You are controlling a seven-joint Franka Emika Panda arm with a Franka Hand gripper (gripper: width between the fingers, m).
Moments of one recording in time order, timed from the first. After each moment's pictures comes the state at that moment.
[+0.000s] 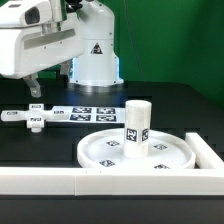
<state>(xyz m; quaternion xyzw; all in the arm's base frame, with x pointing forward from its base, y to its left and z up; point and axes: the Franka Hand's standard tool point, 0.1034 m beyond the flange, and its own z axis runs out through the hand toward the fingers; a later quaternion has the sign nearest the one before) 0.464 -0.112 0.092 -0.88 -0.48 0.00 0.06</state>
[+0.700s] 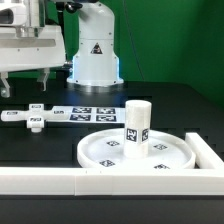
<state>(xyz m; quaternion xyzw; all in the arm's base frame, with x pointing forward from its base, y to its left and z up) 0.446 -0.163 0.079 -0.90 -0.43 -0.04 -0.01</state>
